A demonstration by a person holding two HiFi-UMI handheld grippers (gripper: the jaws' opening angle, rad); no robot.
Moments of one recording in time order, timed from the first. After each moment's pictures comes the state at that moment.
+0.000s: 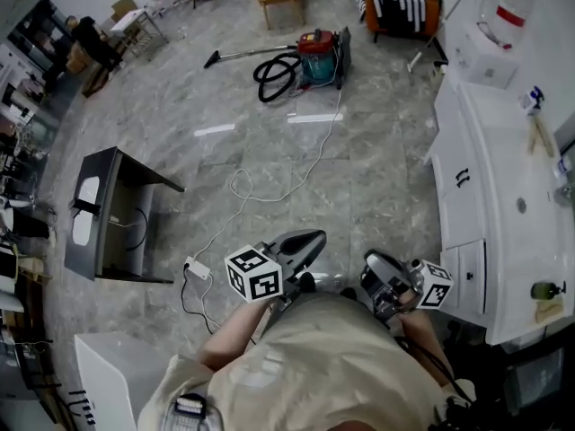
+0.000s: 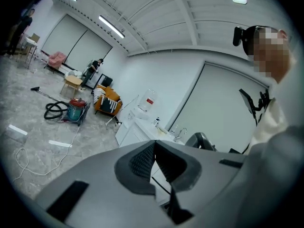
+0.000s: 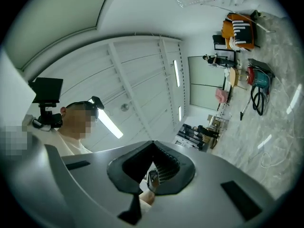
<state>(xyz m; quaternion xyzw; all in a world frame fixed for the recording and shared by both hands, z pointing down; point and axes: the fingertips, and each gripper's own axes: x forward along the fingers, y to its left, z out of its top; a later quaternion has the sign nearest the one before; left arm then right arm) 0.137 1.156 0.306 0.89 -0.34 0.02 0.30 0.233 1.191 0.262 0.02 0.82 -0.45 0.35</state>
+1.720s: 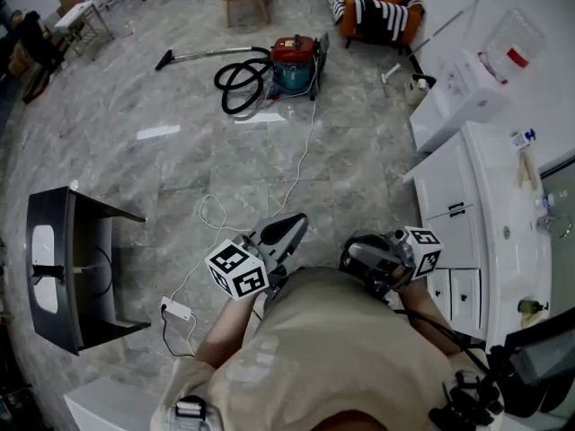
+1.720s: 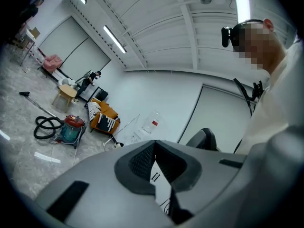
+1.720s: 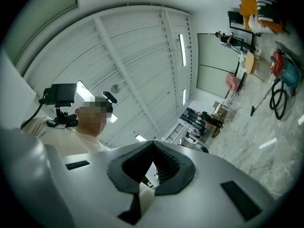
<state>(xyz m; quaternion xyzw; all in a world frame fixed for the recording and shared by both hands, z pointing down) -0.087 0.926 0.293 0.91 -0.30 -0.08 0.26 -0.012 0.983 0.226 0.09 0.88 -0.40 0.25</state>
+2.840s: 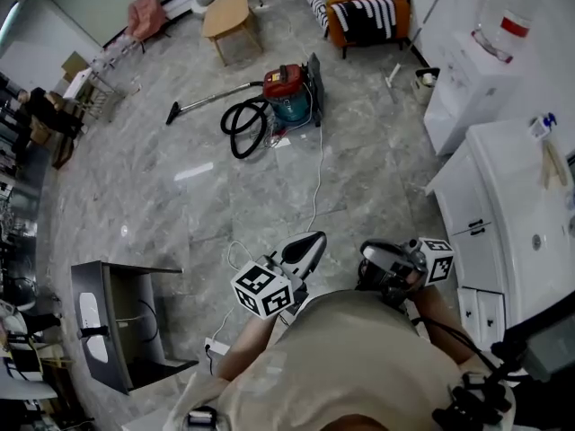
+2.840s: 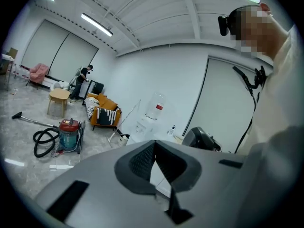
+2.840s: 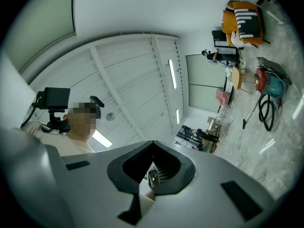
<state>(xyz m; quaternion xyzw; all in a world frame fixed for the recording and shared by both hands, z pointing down) 0.072 0.783 0.298 0.92 -0.31 0.06 0.22 0.151 0.819 0.261 0.03 0.83 -0.44 0.34</state>
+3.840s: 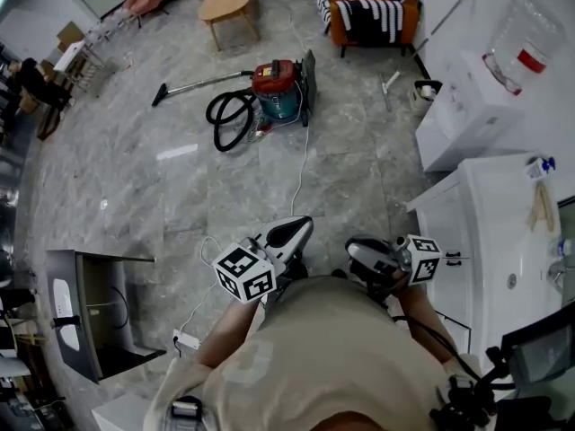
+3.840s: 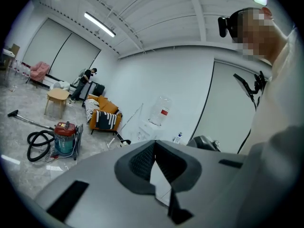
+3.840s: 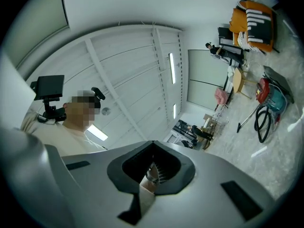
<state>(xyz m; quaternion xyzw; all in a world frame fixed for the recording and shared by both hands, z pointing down) 0.110 0.672 0.299 0.92 -0.32 0.03 0.23 0.184 0.721 0.274 0.04 0.86 -0.43 0.29</state>
